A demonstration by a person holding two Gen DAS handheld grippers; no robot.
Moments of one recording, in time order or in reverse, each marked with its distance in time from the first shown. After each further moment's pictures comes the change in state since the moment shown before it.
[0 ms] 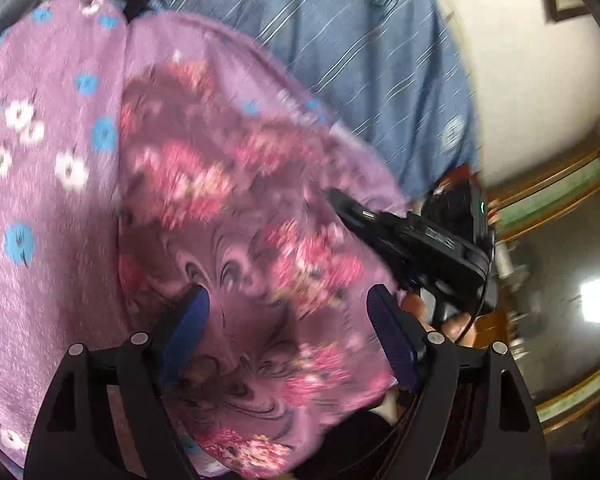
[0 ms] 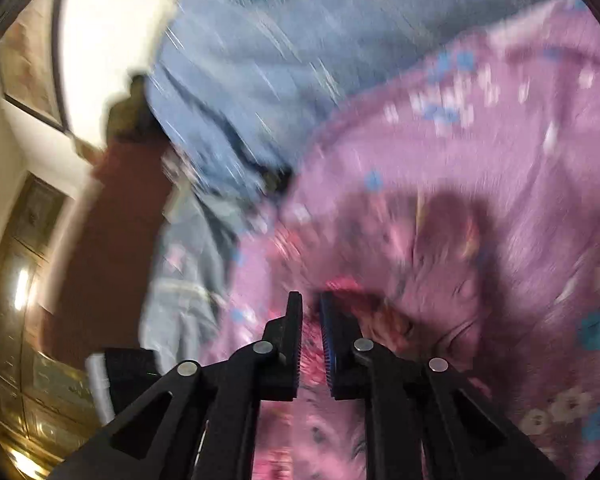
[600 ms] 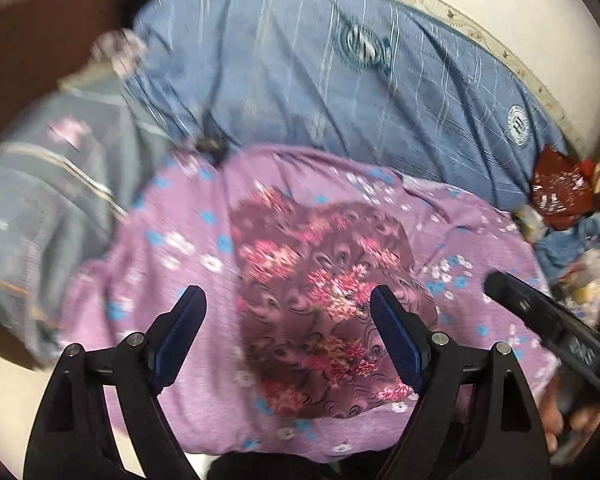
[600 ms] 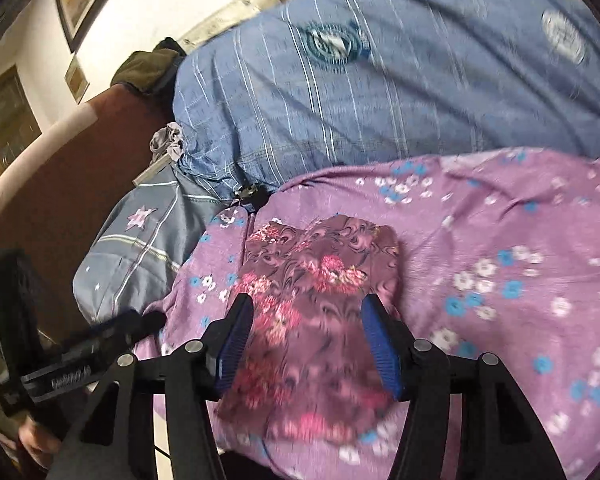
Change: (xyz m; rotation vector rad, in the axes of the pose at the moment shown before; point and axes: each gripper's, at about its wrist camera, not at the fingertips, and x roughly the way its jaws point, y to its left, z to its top) left arm -0.101 -0.132 -0.043 0.263 -0.346 0.604; right arm -0.136 0.107 -0.086 -0.344 -0.238 -0.365
